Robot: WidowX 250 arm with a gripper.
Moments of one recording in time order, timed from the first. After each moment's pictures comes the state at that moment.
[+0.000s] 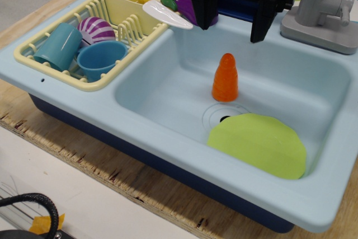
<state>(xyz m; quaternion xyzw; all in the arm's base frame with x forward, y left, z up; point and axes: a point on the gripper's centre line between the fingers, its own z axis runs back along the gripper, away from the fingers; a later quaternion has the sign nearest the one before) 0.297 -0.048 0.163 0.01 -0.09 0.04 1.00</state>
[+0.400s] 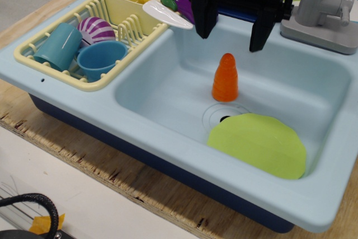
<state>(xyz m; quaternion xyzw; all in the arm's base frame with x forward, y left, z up) 0.296 -0.048 0.150 0.01 -0.08 0.04 1.00</state>
